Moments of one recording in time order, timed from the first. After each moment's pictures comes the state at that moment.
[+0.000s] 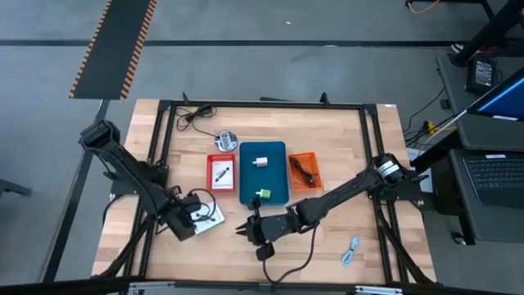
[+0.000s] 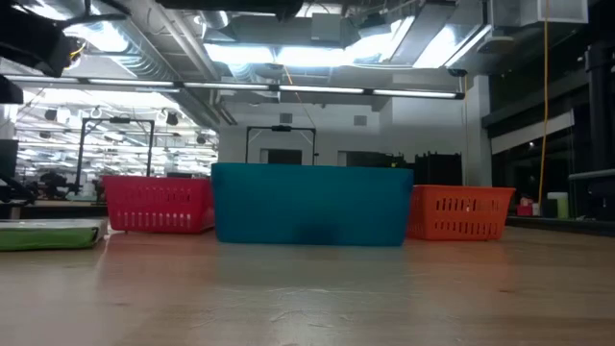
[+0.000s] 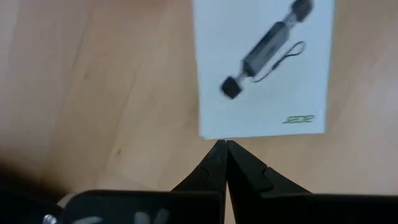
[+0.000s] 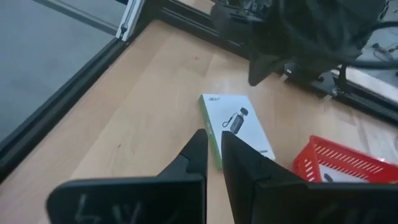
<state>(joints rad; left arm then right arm) -0.76 1.37 0.81 -0.93 -0.13 -1.23 0.44 2.04 1.47 0.07 0.32 -0.17</state>
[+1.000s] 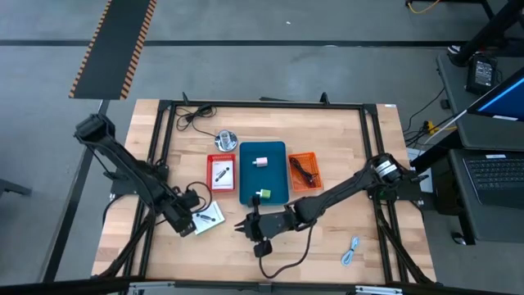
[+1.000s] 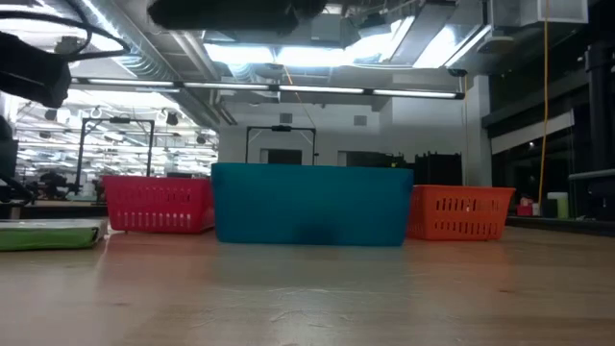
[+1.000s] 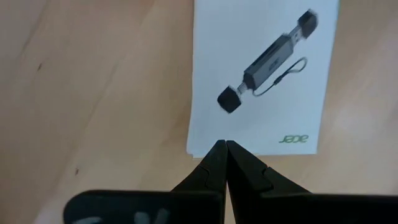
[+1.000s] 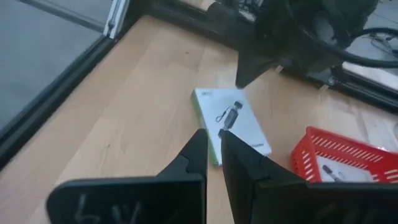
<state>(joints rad) -0.74 1.24 0.60 -0.67 -0.12 -1.31 0.43 2.05 1.47 0.08 0.32 -0.14</state>
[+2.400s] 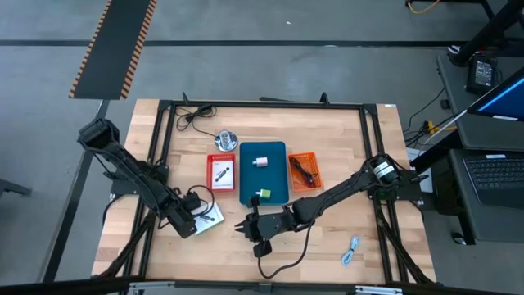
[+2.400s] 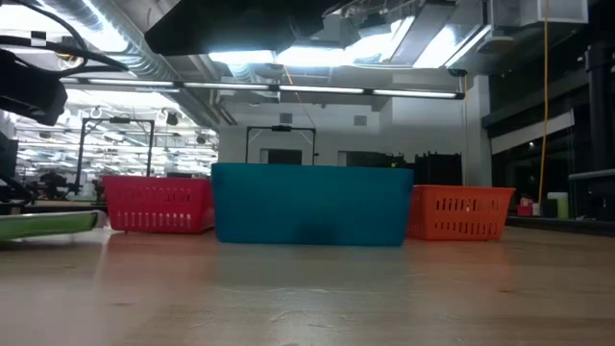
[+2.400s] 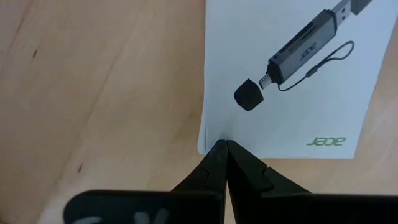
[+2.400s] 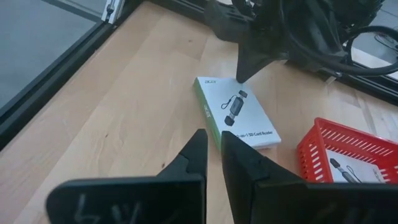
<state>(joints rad) -0.74 1.35 0.60 -0.67 -0.09 -1.31 0.42 2.08 1.47 0.08 0.32 -0.14</state>
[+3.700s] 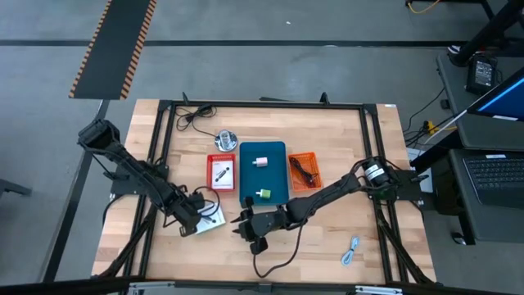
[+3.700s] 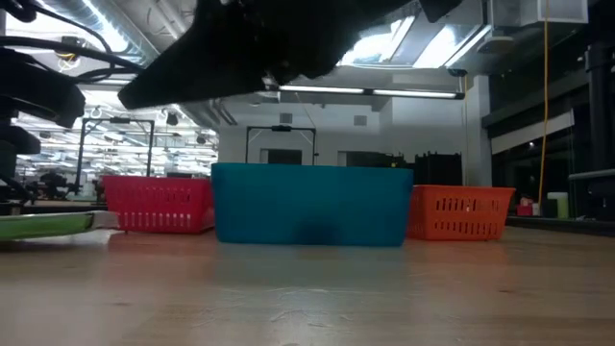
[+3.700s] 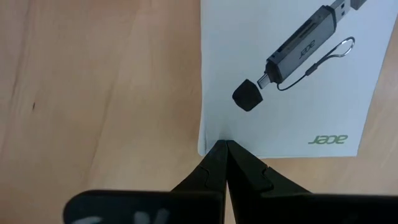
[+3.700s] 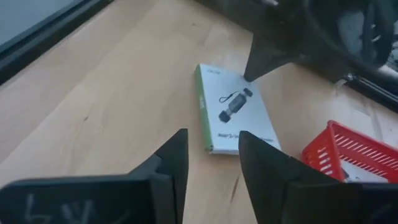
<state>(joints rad) -0.65 1.37 0.60 -0.66 -0.05 -1.06 0.39 2.16 1.49 0.13 0.29 -0.25</state>
